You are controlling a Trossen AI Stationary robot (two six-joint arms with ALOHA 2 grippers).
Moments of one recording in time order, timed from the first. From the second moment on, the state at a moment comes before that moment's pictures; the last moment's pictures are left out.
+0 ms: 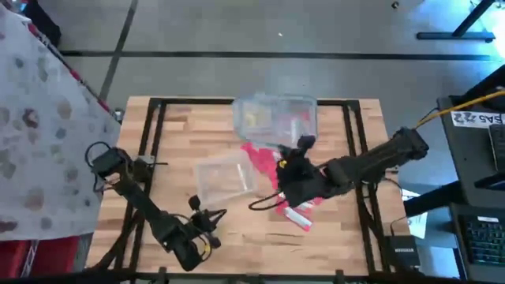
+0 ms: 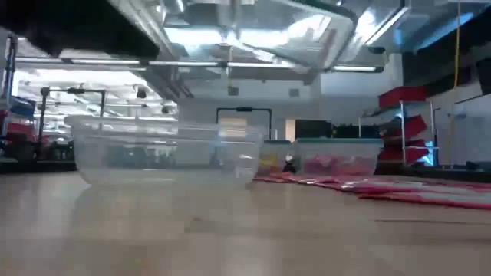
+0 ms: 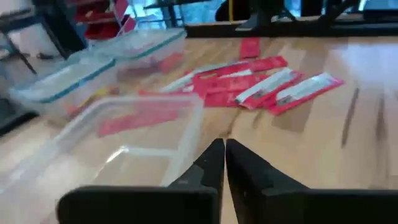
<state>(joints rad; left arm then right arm) -0.83 1.82 1.07 -0.30 -1.29 -0.84 0.36 1.56 1.45 -1.12 1.14 0.16</state>
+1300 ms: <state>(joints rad) -0.86 1.68 1.26 -0.41 -1.36 -0.54 0.13 1.36 1.08 -0.85 0.53 0.16</state>
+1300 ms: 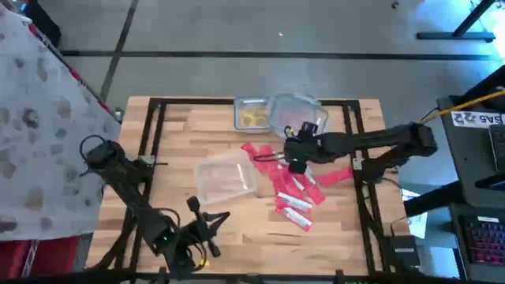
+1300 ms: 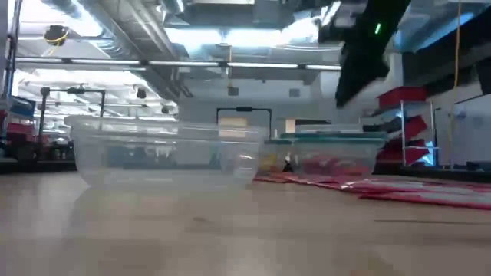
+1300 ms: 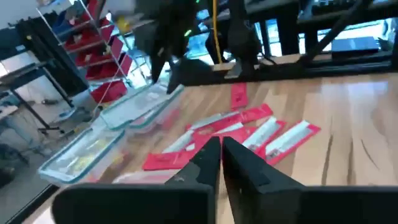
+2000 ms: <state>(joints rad) -0.85 1.63 1.25 -0.99 -1.13 -1.18 0.56 1.52 0.74 -0.38 0.62 0.93</state>
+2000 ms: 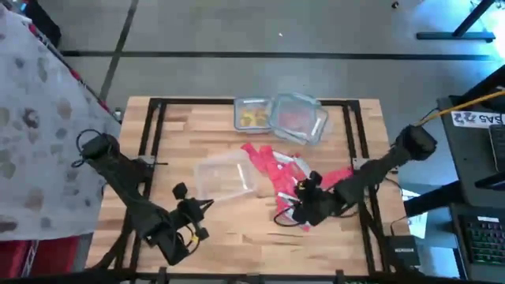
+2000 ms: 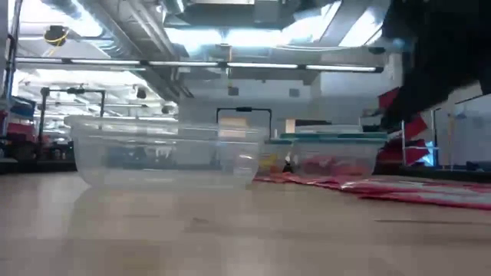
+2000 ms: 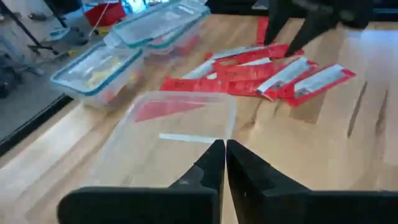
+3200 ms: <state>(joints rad) -0.88 1.64 1.23 -1.56 -0.81 -1.85 0.42 1.66 1.09 -0.48 0.66 0.46</state>
